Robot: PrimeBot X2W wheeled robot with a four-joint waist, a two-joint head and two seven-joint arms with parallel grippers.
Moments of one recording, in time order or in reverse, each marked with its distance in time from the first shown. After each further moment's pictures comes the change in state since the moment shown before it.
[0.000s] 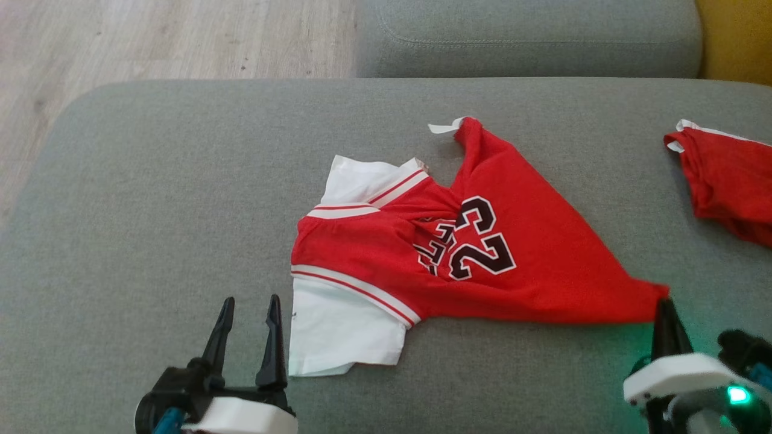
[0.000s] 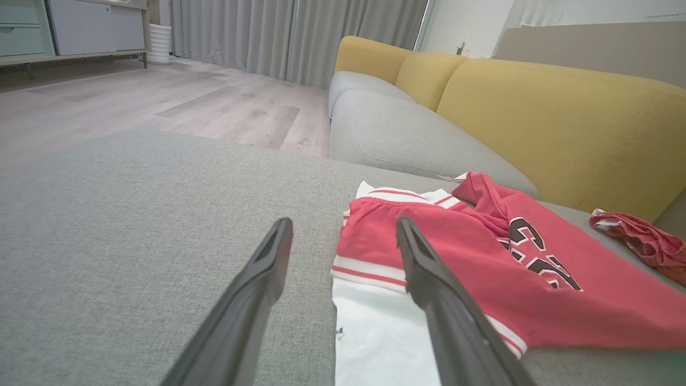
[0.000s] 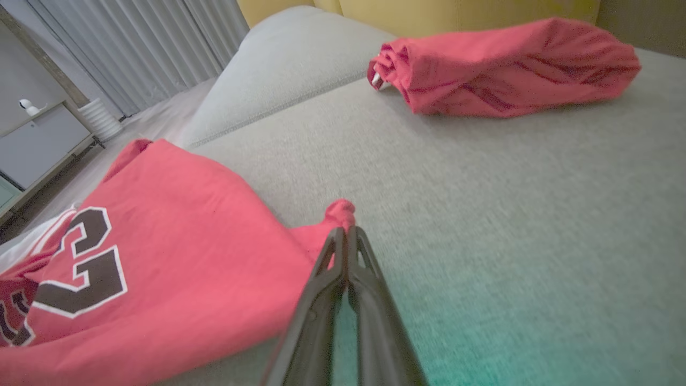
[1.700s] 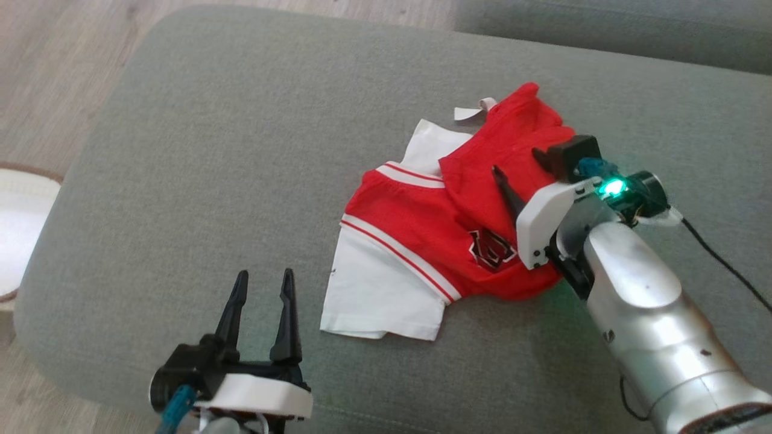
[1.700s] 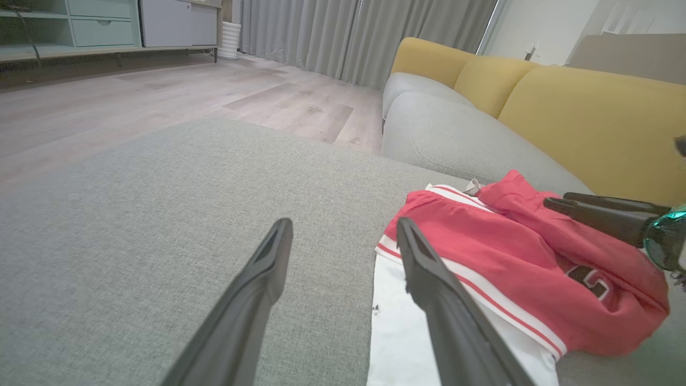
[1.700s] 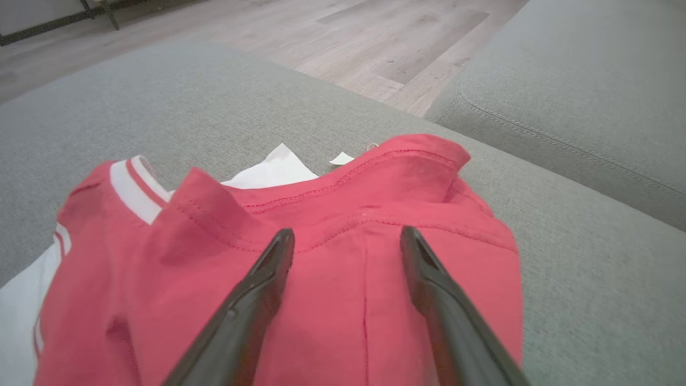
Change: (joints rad) left arm -0.068 -0.009 -0.050 0.002 -0.030 0.020 -0.020; right arm -0.560 -0.031 0.530 0.264 -0.209 0.000 0.272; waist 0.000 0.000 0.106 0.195
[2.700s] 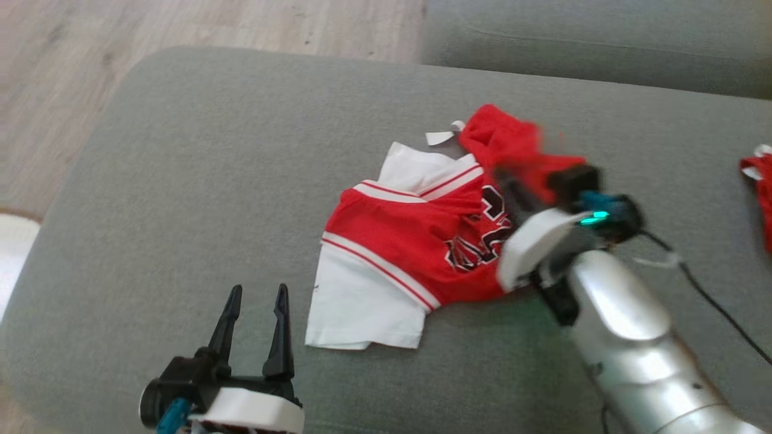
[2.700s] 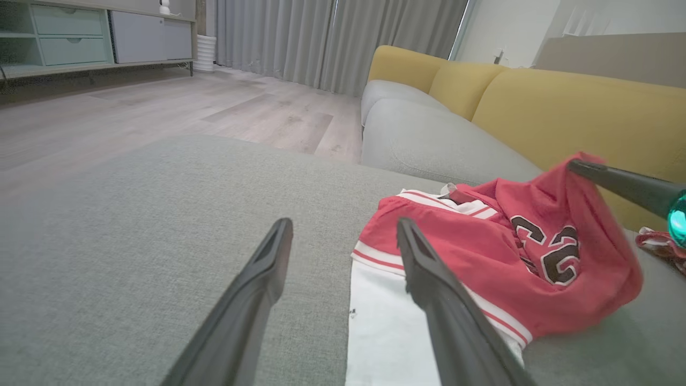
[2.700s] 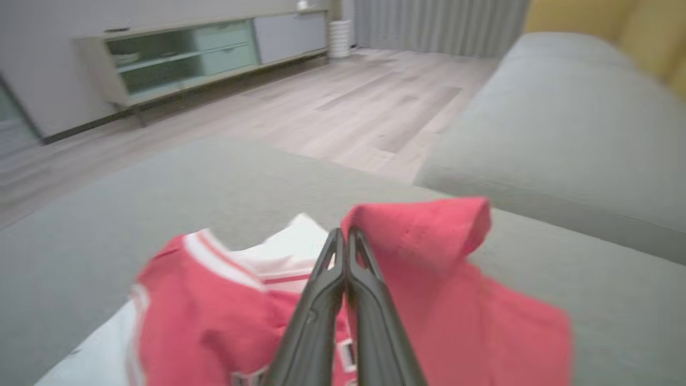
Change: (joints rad) left arm 0.040 0.035 -0.006 -0.024 0.009 0.008 0.019; right arm 0.099 0.005 0.009 -0.105 0.107 0.000 -0.149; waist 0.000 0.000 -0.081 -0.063
